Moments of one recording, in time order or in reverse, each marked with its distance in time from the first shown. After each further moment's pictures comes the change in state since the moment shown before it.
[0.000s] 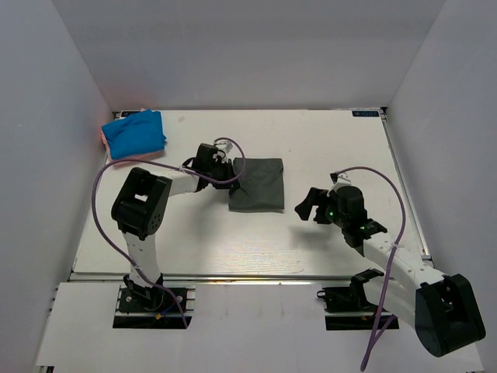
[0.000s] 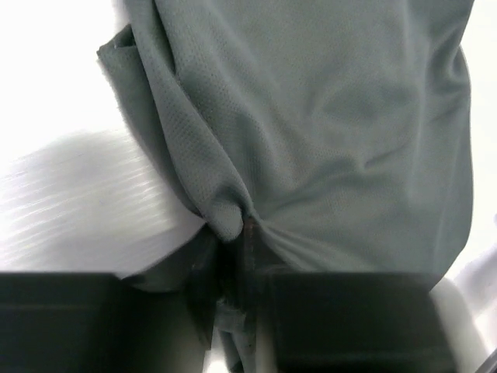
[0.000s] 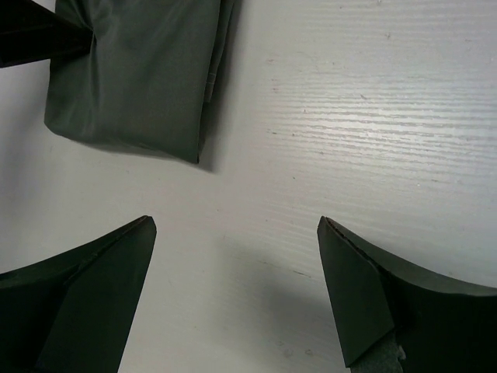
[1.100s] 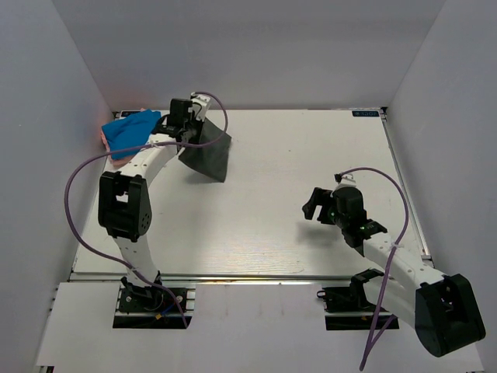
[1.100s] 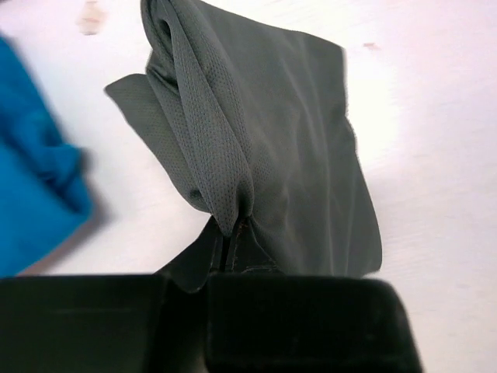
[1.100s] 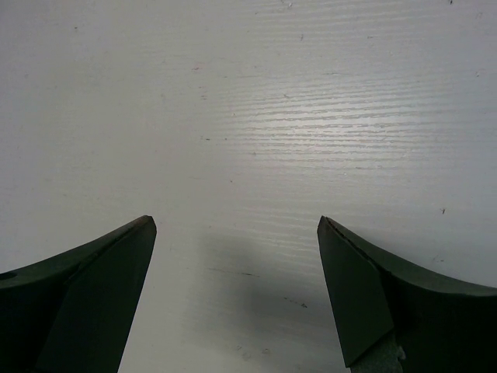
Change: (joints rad) left arm 0.152 -0.053 0.467 -0.426 -0.325 0.509; right arm 0.000 0.007 -0.008 -0.037 0.165 -0.021
